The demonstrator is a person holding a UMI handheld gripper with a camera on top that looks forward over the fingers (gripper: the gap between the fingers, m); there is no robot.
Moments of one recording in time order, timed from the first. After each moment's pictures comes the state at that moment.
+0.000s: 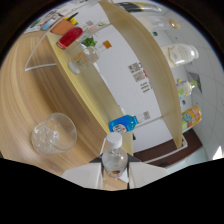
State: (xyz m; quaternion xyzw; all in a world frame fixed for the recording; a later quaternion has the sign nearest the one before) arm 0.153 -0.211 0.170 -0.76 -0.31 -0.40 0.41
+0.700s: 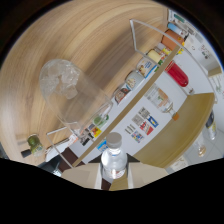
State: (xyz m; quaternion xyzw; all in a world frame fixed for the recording) arm 0.109 -0.183 0.204 -0.39 -0.64 -0.63 0.18
